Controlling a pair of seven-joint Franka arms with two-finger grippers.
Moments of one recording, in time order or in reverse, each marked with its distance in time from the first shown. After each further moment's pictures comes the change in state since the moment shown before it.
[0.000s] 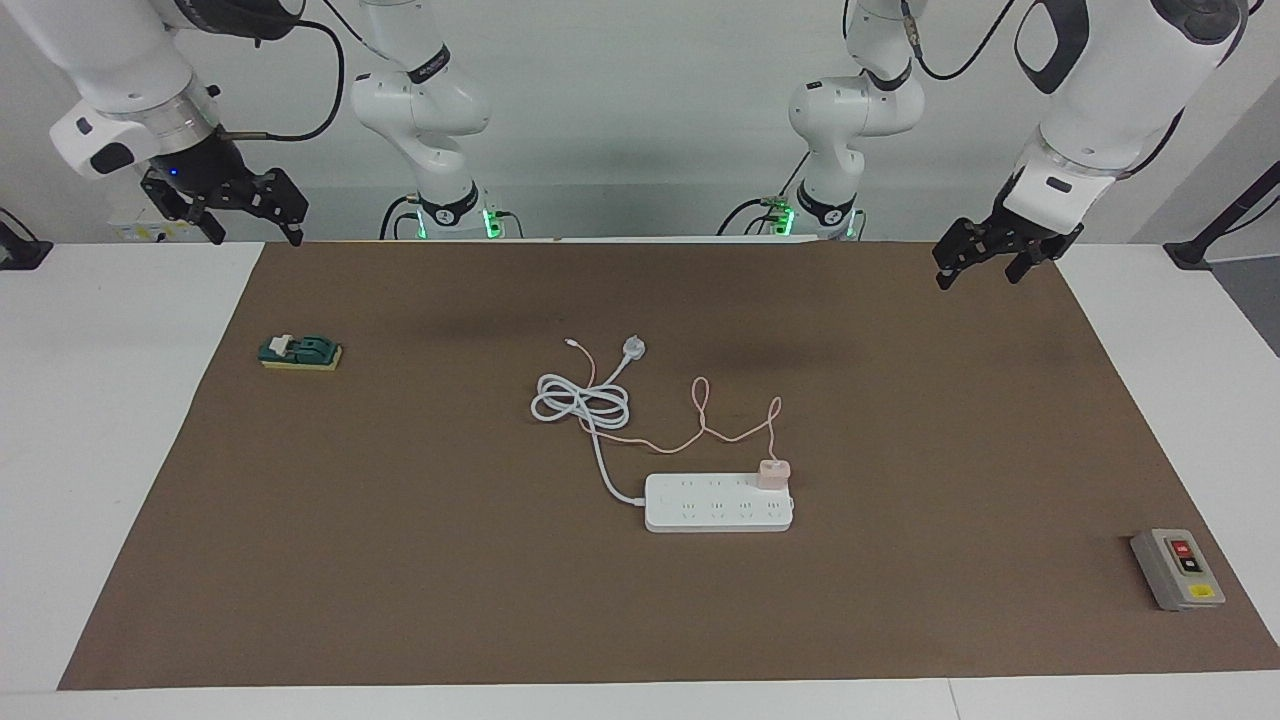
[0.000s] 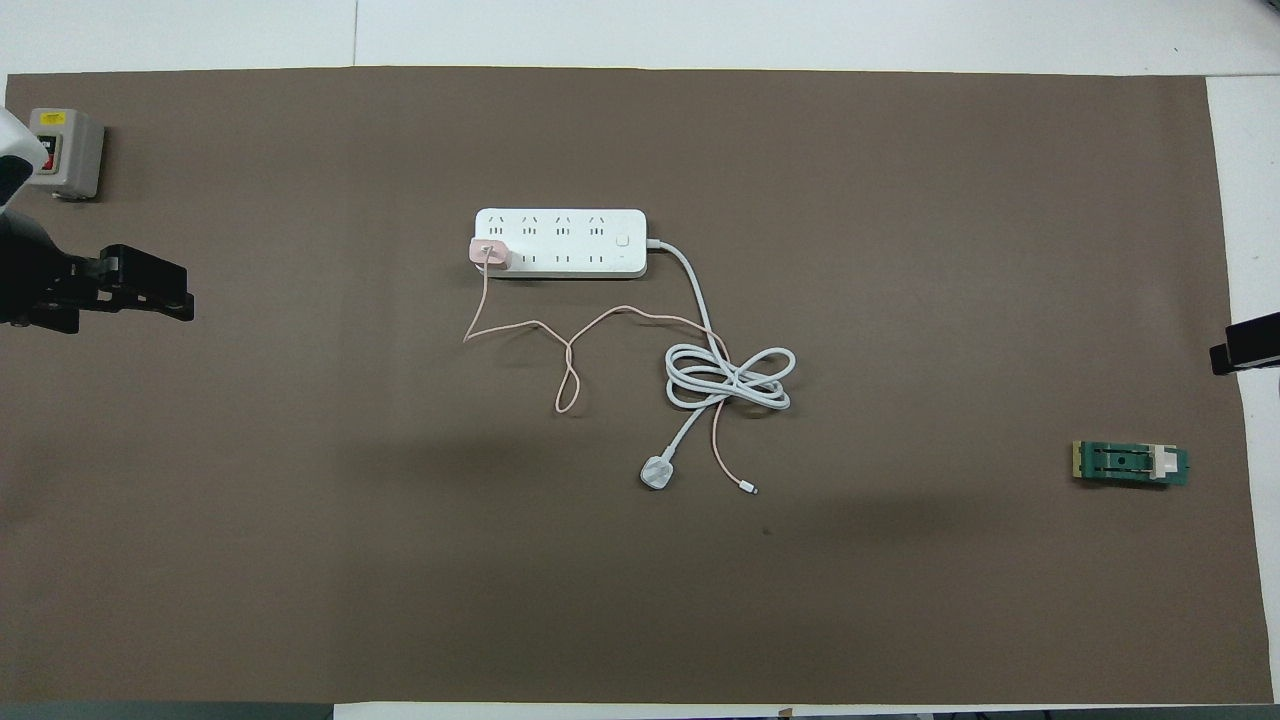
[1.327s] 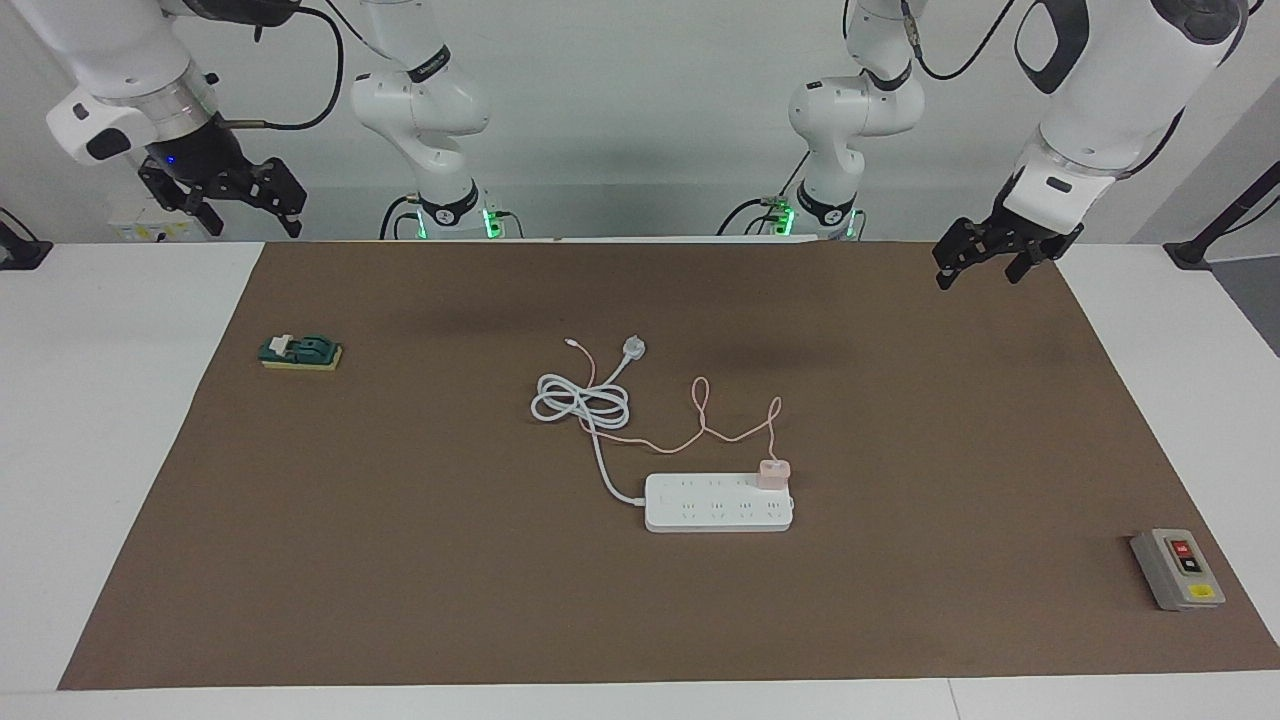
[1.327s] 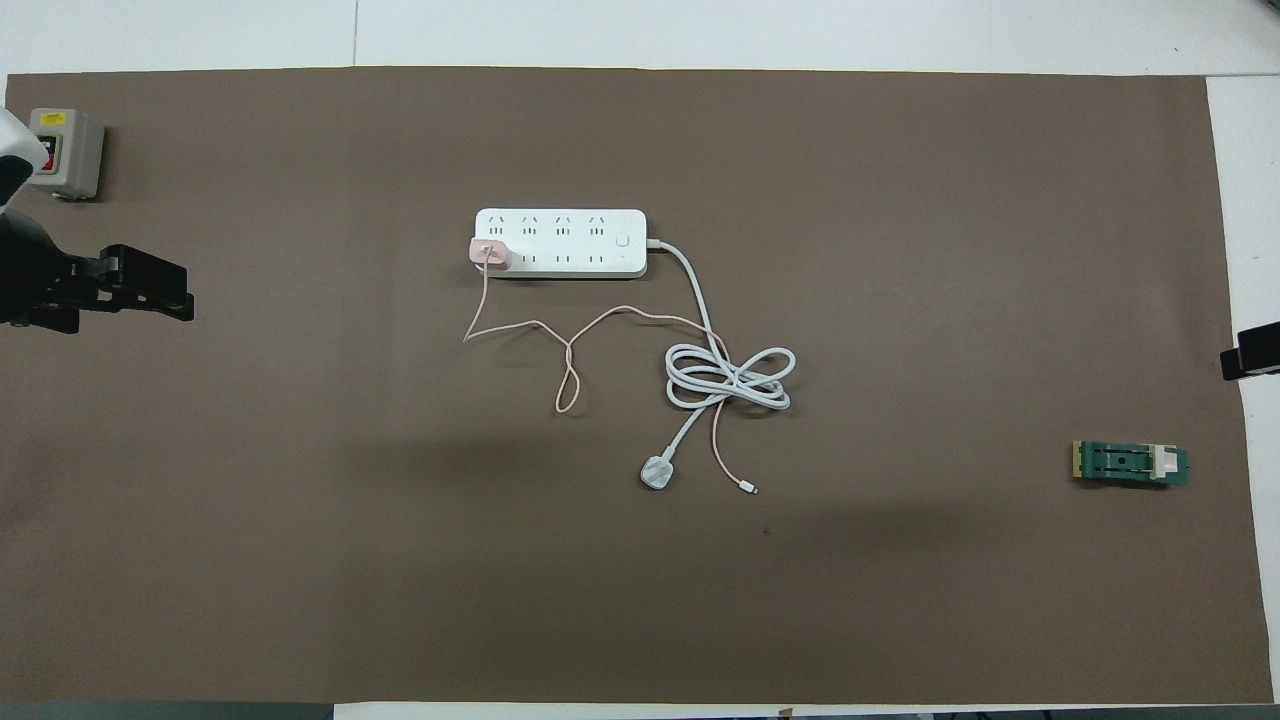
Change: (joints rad) left arm 0.000 0.000 0.000 0.000 0.000 0.000 0.000; right arm 0.000 -0.018 0.000 -0.006 0.001 -0.001 0.044
